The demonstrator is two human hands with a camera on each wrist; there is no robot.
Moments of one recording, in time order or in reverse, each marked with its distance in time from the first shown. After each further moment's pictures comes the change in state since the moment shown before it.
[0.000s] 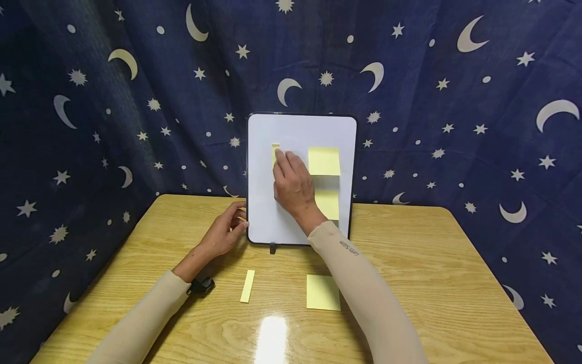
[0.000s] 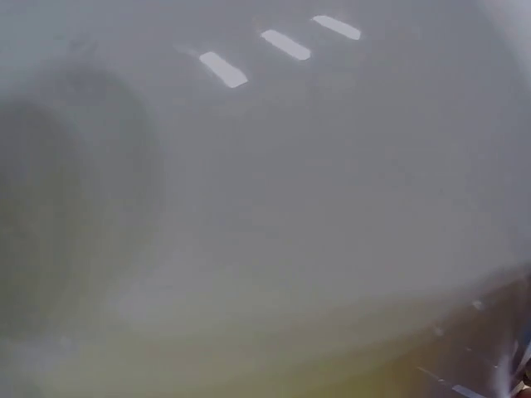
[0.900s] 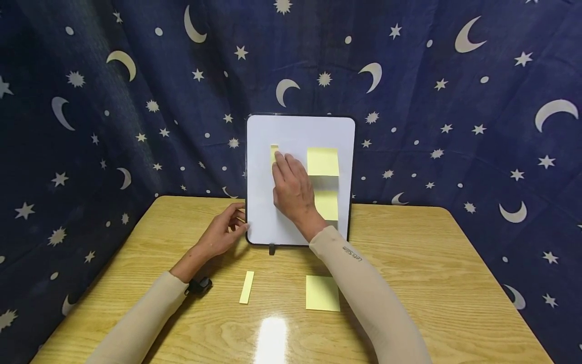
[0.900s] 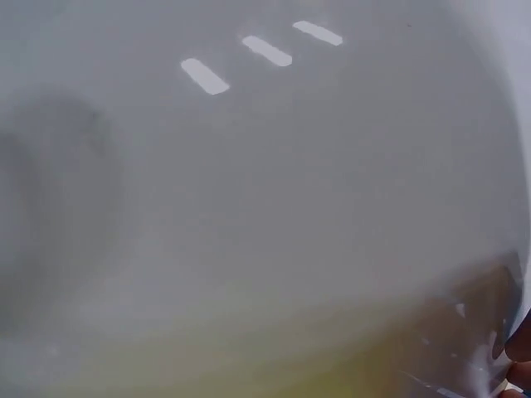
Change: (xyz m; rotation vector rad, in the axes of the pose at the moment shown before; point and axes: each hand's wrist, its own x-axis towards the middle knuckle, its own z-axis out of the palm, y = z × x) left_hand 0.004 -0.001 -0.002 0.009 -0.013 -0.054; right_hand -0.008 -0.002 -0.007 0.044 -0.135 0.036
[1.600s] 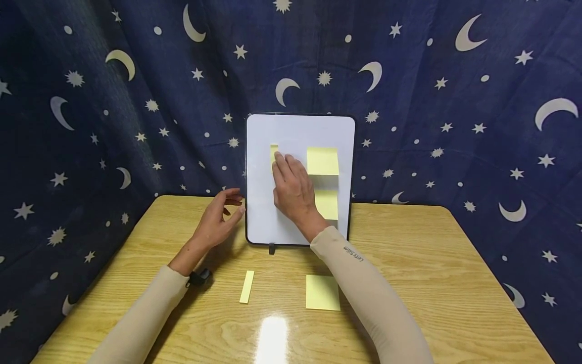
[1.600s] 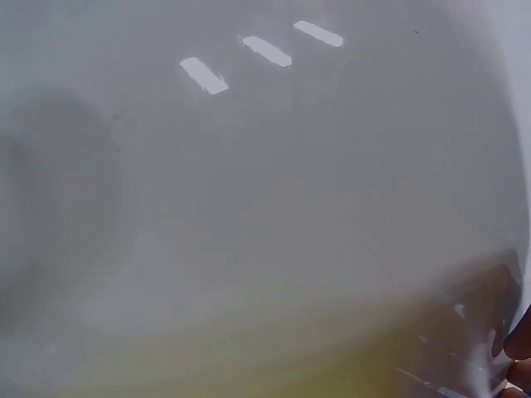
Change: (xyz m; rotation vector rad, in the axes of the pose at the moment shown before) left_hand 0.013 0.011 -0.016 0.128 0.171 0.070; right_hand -0.004 0.001 -0.002 -0.011 -0.044 -0.004
